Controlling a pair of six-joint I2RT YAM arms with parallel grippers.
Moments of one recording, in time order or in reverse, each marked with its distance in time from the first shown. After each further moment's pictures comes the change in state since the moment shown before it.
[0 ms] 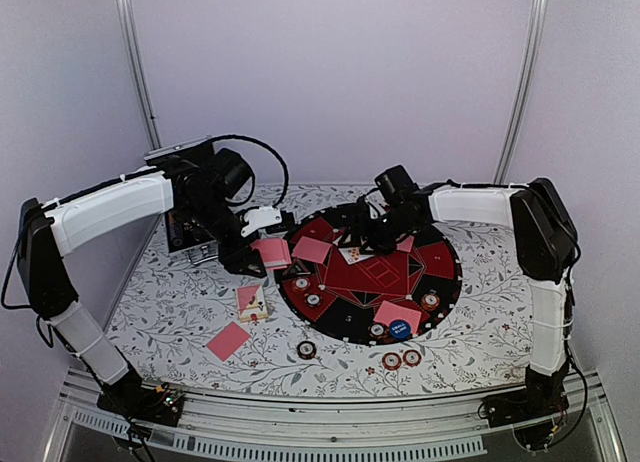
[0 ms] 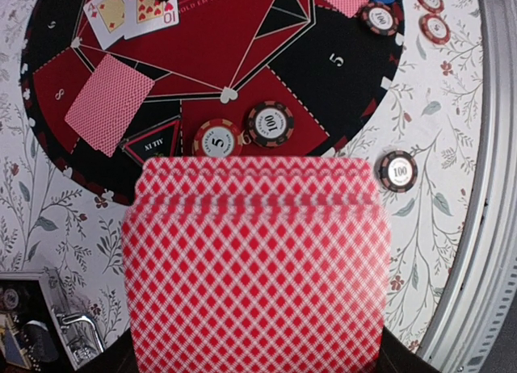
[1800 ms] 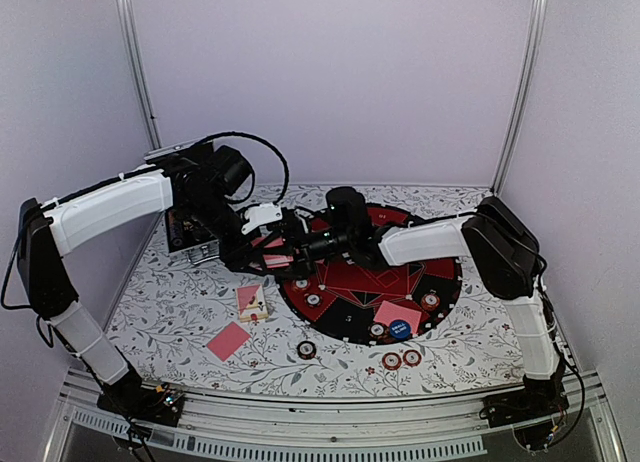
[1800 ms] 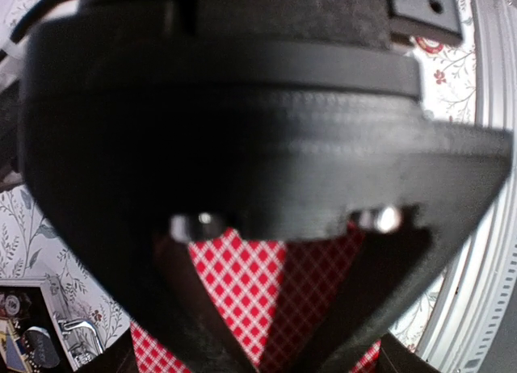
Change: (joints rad) left arm 0.000 0.000 0.016 -0.001 0.023 -0.002; right arm 0.266 0.137 -0.011 0.911 -0.517 0.744
